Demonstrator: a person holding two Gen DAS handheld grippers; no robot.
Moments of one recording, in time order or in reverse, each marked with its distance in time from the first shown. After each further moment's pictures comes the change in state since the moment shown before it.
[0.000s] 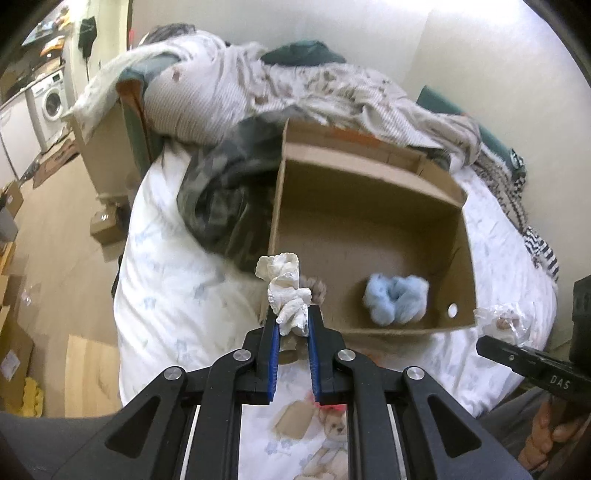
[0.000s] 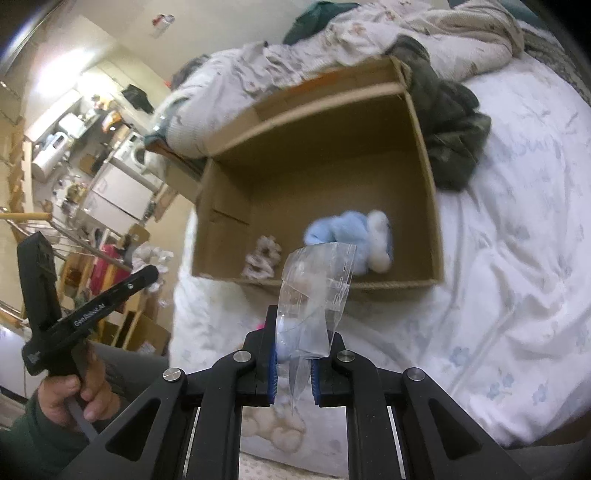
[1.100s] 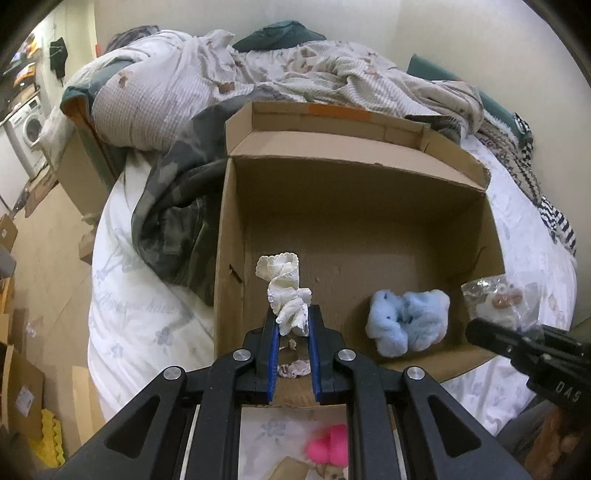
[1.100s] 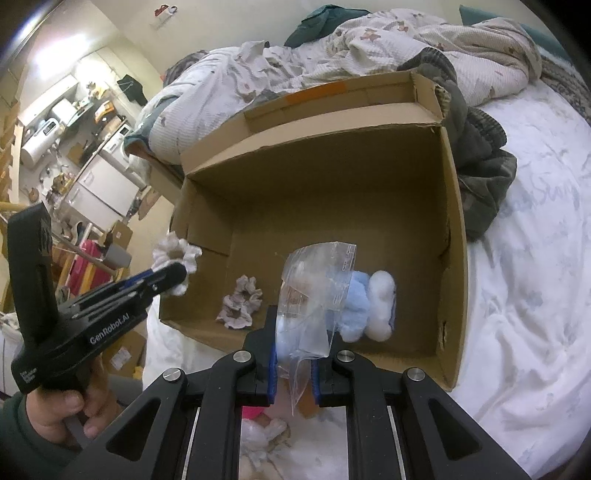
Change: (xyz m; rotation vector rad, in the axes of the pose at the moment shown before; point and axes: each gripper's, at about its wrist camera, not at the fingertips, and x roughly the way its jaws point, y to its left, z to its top) left arm 0.087 -0.037 0.033 0.106 0.072 0.038; right arm 0.052 -0.007 0.043 -0.047 0.006 -0.094
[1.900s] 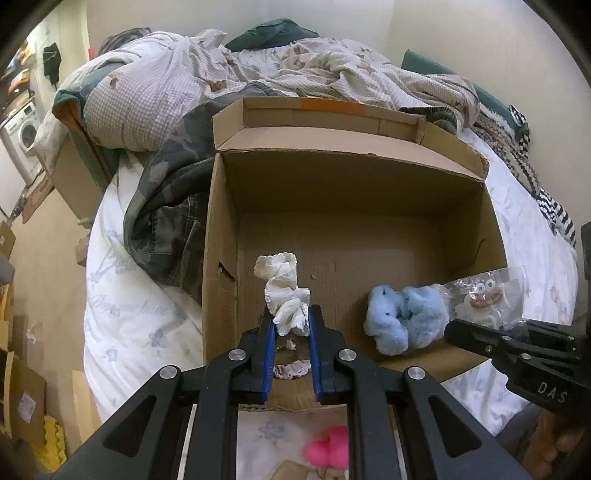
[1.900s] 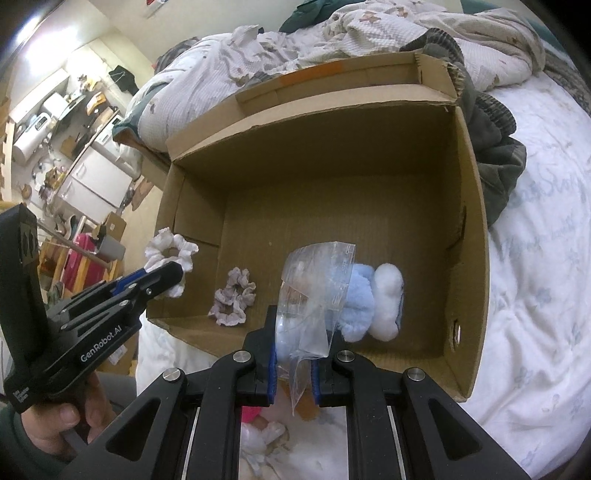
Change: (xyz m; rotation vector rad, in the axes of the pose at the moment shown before) left arm 0.006 -0.006 -0.004 0.028 0.004 -0.005; right arm 0.021 0.002 0.004 -0.006 0.062 -0.018
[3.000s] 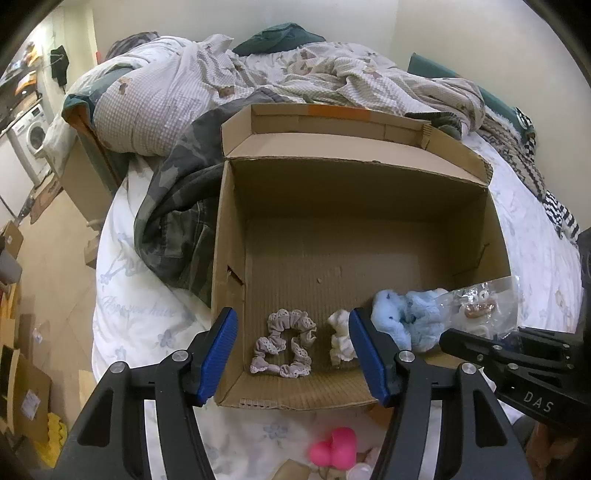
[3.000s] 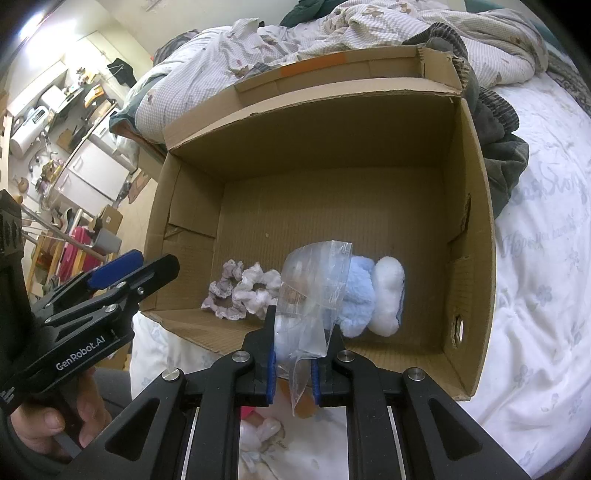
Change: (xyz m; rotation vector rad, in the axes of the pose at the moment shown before) left arm -0.007 -0.001 0.001 -0.009 -0.021 0.038; right arm 0.007 0.003 0.001 -0.007 0.018 -0.018
